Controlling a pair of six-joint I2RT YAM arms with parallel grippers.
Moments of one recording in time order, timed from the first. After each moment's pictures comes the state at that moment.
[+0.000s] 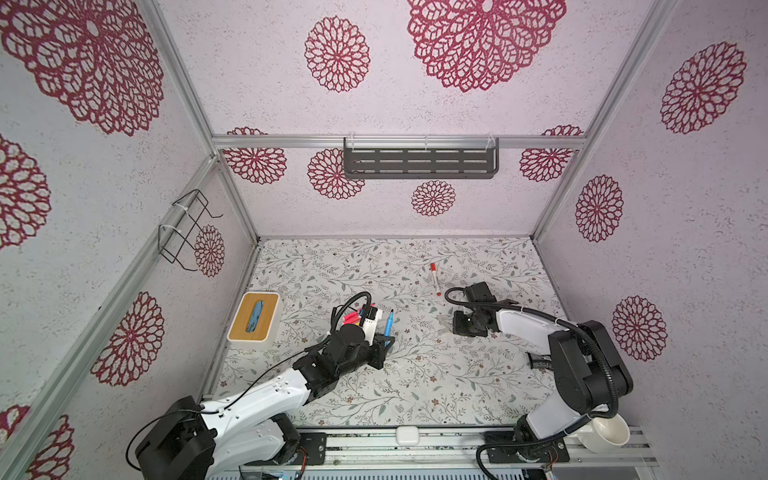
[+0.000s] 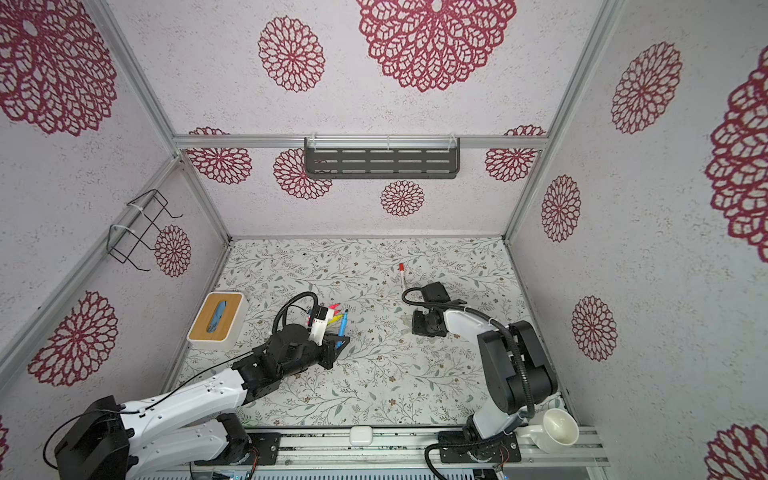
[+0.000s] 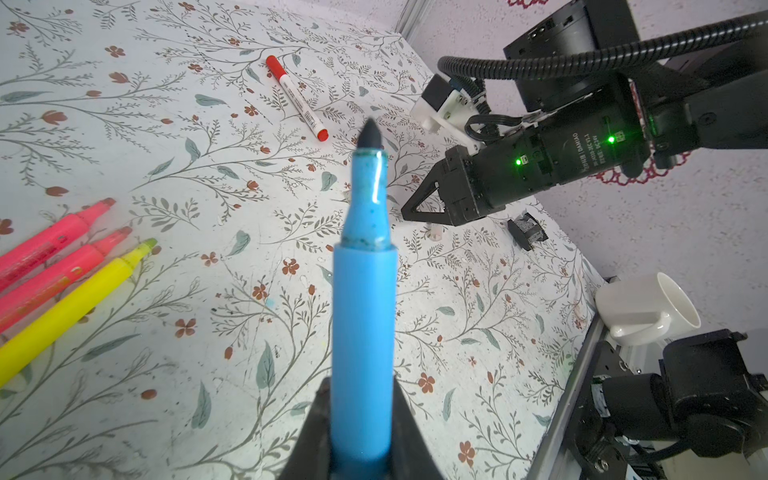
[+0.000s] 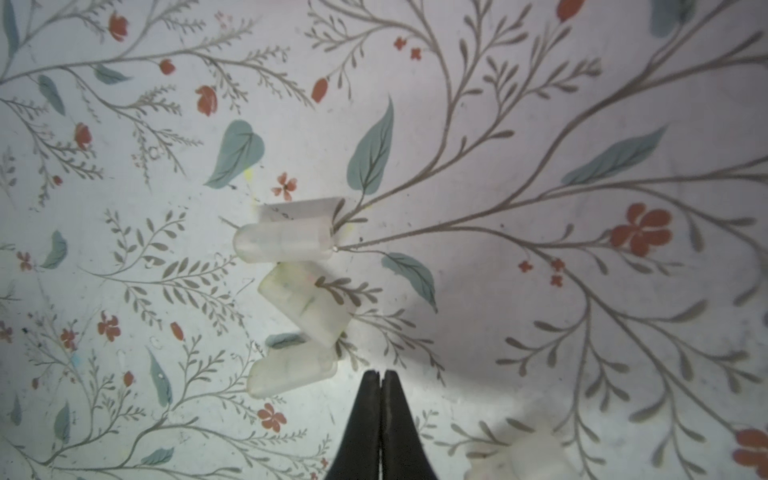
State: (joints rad) left arm -0.84 1.11 0.51 0.12 0.01 -0.49; right arm 0.36 1.59 0.88 -0.42 -0.10 0.44
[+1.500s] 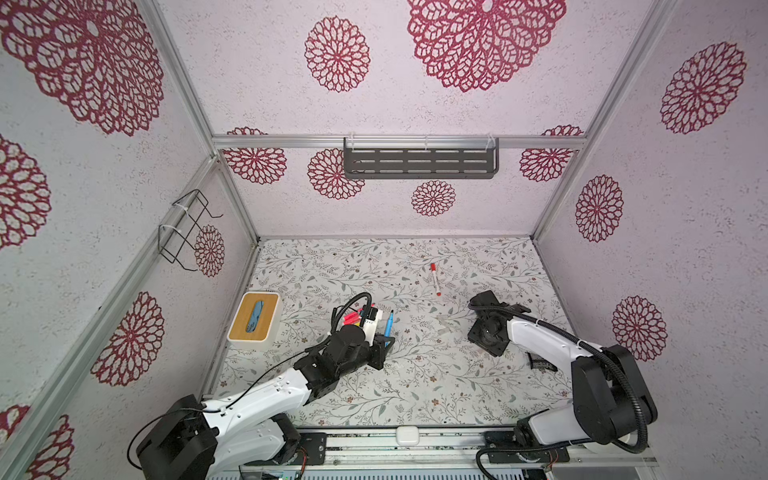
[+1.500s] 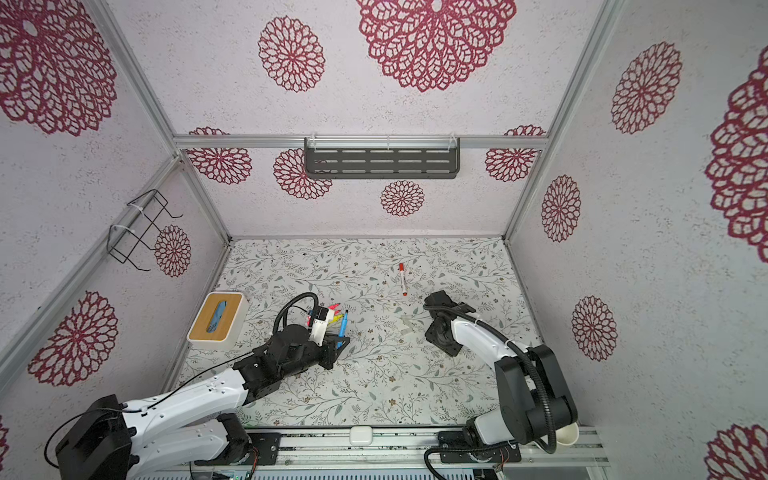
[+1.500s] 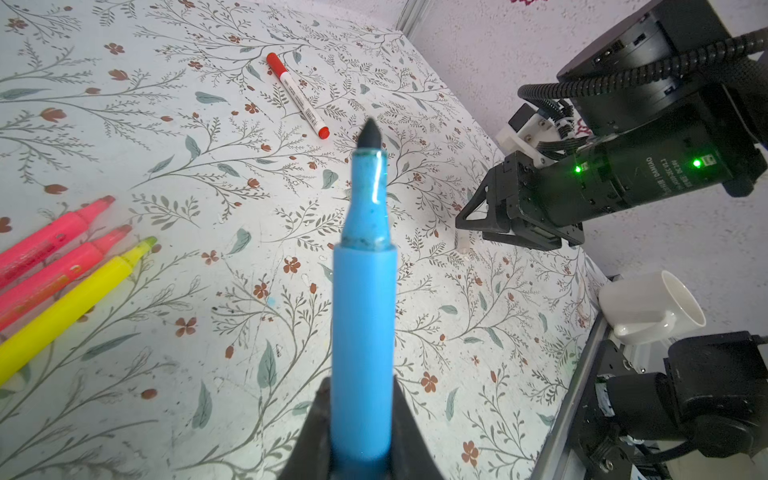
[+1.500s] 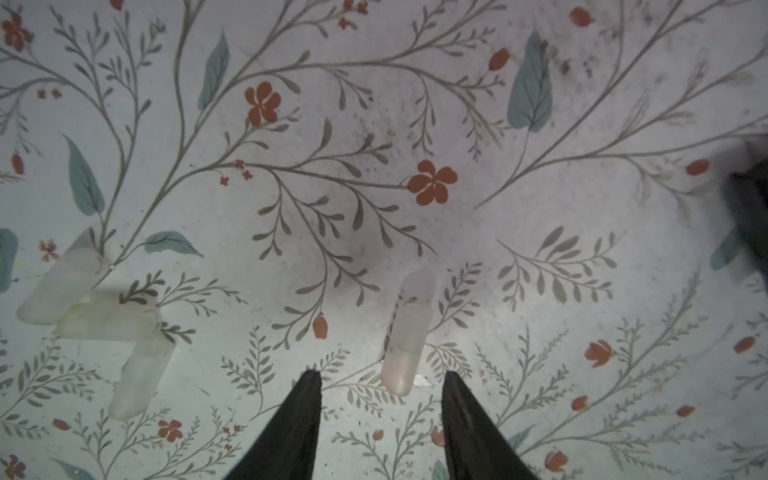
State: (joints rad) left arm -0.84 1.12 0.50 0.14 0.01 -0.48; right arm 0.37 1.45 0.83 -0.72 0.19 0.99
